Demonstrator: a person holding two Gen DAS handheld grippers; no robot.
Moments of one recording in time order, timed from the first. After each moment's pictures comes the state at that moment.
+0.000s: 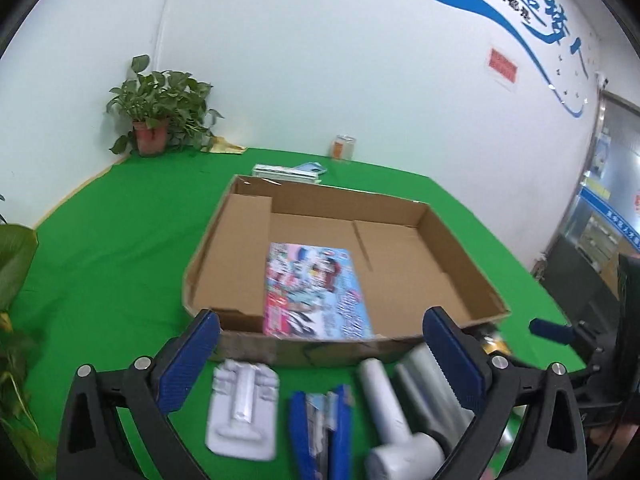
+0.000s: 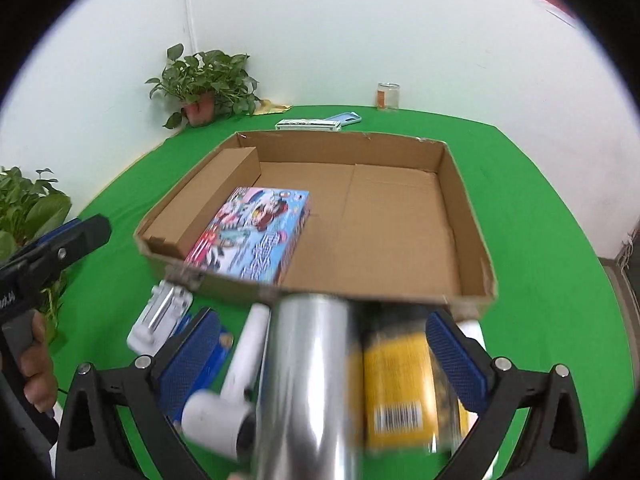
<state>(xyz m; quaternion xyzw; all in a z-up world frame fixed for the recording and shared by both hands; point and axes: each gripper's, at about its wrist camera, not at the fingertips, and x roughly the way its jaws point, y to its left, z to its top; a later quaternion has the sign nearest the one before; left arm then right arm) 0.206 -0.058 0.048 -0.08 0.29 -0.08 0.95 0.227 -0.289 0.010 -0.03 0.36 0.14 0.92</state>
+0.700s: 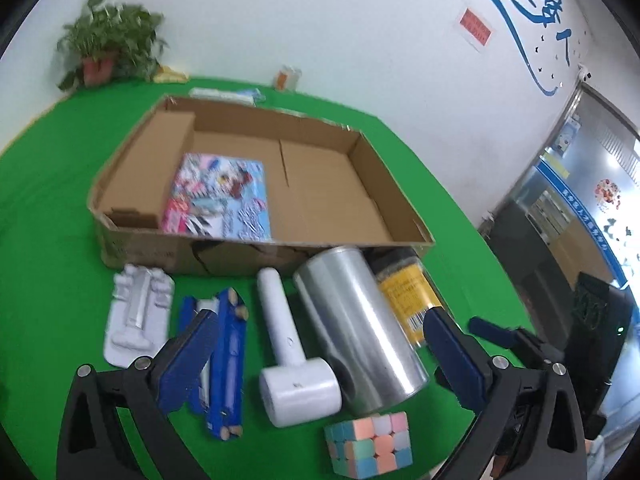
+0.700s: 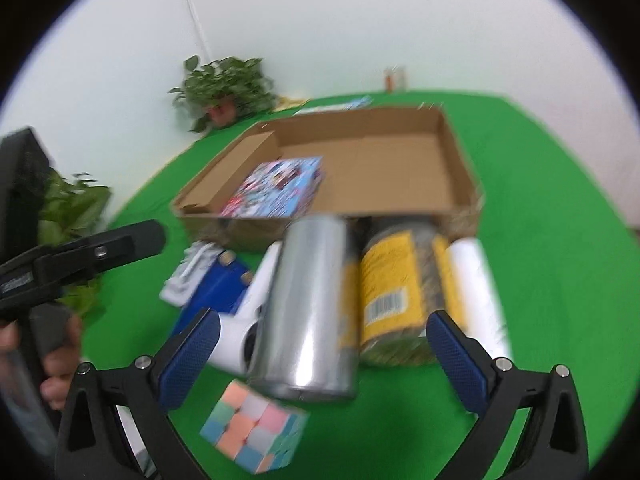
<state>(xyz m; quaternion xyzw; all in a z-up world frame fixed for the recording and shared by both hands) 0.186 -0.118 0.018 -0.12 0.41 -0.18 0.89 0.175 -0.344 -0.021 0.05 0.38 0.22 0.90</state>
